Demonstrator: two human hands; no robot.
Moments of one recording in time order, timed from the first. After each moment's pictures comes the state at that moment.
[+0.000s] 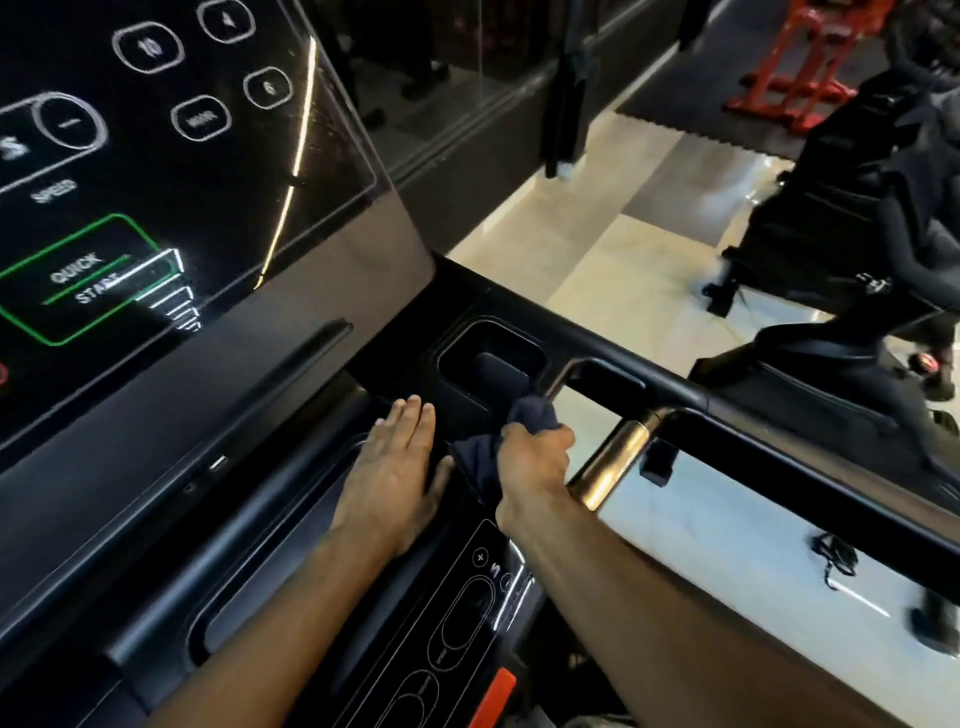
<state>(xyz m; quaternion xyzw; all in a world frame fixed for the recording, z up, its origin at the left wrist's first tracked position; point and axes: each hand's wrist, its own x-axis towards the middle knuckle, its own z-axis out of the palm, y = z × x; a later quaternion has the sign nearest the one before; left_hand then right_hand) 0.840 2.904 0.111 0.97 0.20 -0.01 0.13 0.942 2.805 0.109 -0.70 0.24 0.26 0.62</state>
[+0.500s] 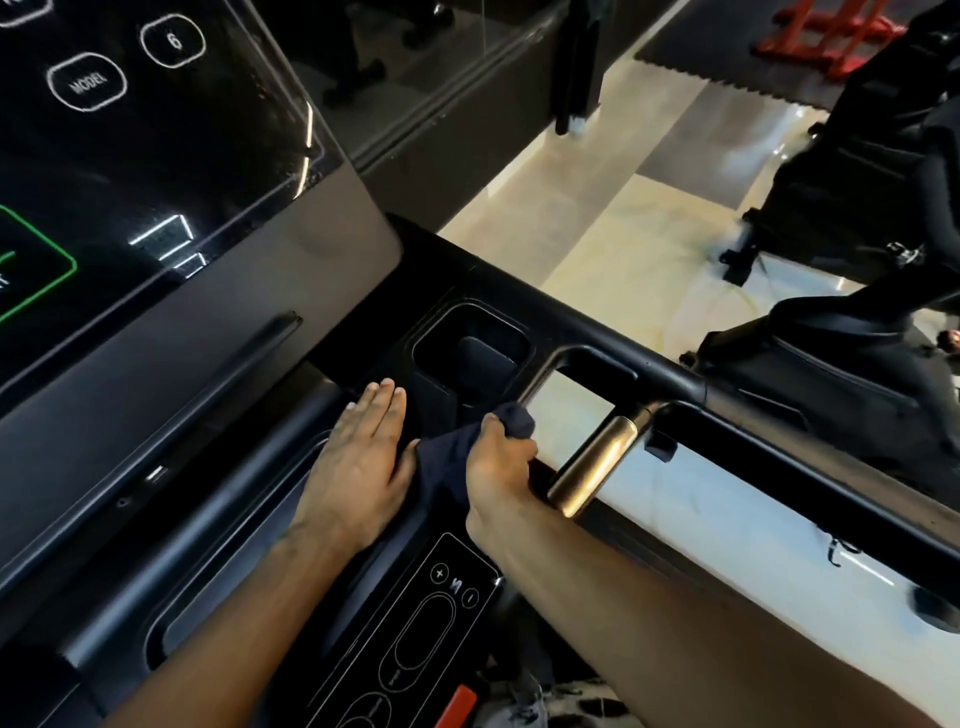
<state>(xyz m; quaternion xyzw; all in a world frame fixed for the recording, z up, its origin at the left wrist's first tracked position) 0.857 2.914 0.093 0.98 0.20 -0.02 0.10 0.955 2.815 0.077 -0.69 0.30 0.34 0.57</state>
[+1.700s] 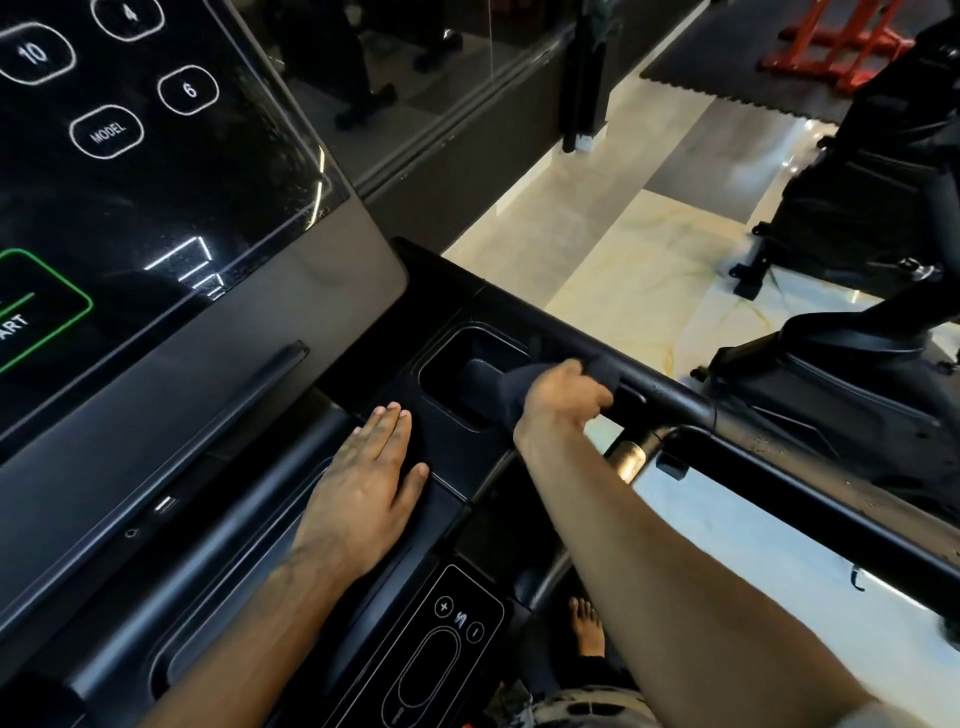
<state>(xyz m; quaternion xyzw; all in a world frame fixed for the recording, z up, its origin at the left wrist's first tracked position) 0.859 2.912 0.102 0.97 0.21 -0.02 0.12 1.055 2.820 0.093 -0.65 0.38 0.15 0.64</state>
